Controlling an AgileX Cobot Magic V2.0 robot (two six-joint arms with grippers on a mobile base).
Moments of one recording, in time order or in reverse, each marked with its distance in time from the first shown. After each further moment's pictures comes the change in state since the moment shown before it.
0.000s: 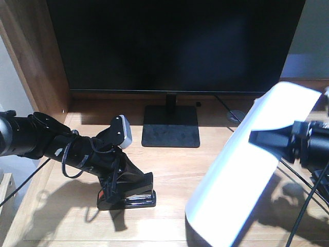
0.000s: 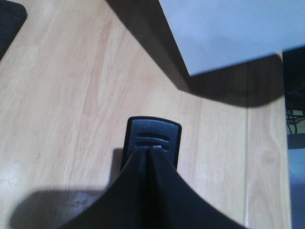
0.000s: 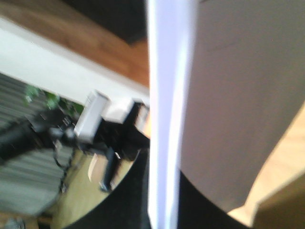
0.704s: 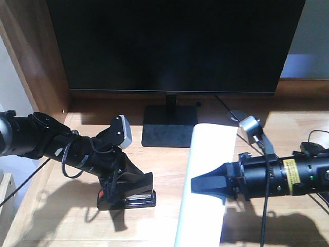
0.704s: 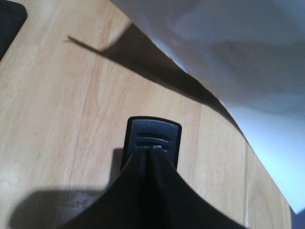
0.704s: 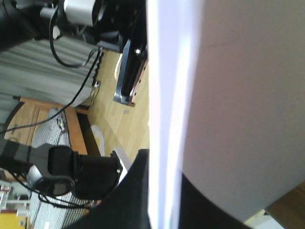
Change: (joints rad) left arm 0.000 0.000 0.000 0.000 0.000 0.000; right arm 0.377 0.210 -0.002 -0.003 0.000 -0.067
